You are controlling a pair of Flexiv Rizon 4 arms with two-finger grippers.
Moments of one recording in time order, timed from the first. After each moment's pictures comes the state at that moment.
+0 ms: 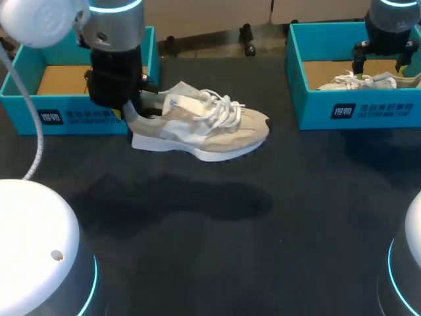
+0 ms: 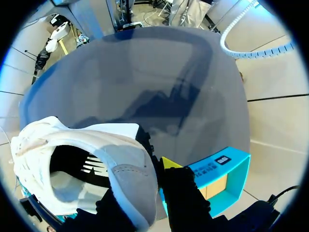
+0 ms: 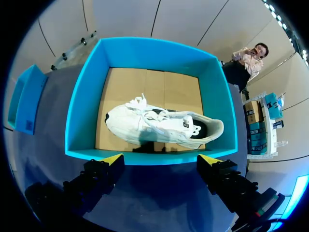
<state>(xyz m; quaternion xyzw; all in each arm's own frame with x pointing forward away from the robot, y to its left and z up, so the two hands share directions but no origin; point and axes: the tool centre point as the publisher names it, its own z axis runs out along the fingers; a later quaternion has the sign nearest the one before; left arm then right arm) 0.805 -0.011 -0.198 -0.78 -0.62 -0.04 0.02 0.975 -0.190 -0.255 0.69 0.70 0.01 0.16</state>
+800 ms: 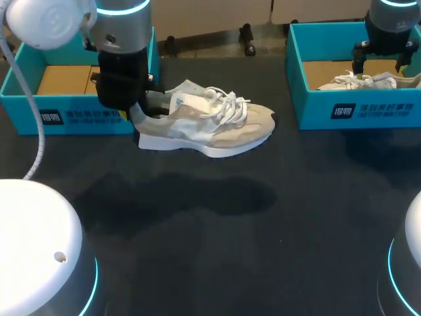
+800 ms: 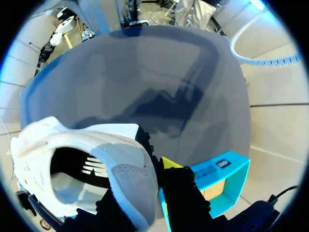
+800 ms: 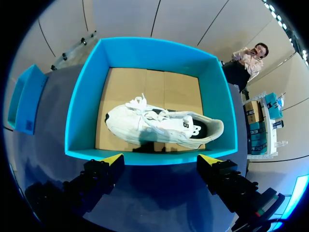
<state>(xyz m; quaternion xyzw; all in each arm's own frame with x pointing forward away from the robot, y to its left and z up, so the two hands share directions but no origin) 0.802 -0.018 -0.203 -0.76 -0.65 -0.04 0.02 0.975 -0.190 -0.255 0.69 0.70 0.01 0.16</state>
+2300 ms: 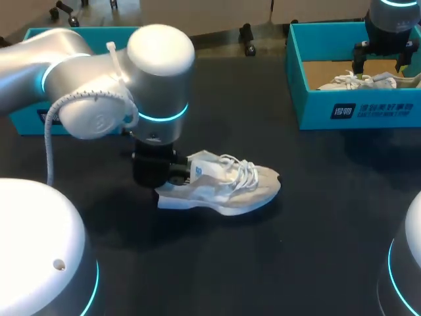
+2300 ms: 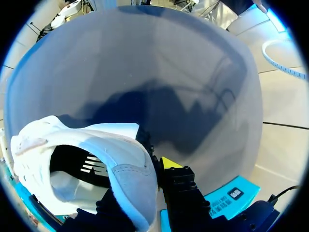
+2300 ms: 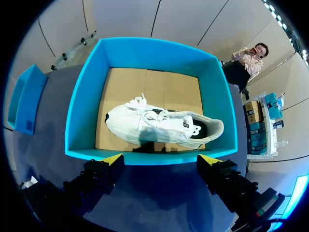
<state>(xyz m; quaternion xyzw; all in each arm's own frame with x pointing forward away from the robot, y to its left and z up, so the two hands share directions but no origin) 0.749 -0.041 -0.347 -0.72 -0.68 -0.08 0.04 0.975 -0.190 -0.255 0.69 0.70 0.01 0.16</state>
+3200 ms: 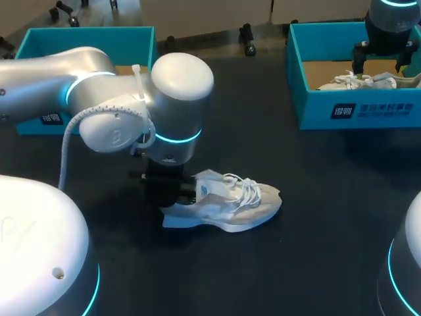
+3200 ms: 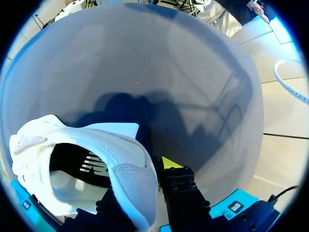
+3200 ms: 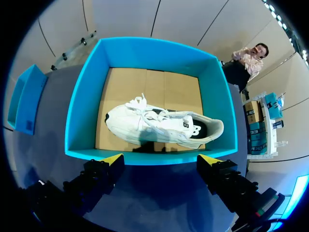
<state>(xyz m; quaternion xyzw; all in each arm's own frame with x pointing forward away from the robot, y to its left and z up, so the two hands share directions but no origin) 0.727 -0.047 -0.388 -0.70 -0.71 -0.08 0.08 0.975 -0.190 -0.255 0.69 0.70 0.01 0.16</state>
